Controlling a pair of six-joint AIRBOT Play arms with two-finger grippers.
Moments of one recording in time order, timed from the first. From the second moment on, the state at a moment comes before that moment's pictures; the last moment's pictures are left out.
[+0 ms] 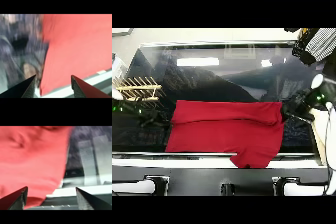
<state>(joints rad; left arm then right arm) 0.35 -1.53 1.17 1.13 -1.59 -1.22 -0.23 -1.55 1.38 -1.44 1.75 1.67</state>
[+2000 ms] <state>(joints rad) 0.41 -1.32 0.62 1.01 -1.43 -1.06 -0.29 -1.20 0.45 -1.00 1.28 1.38</state>
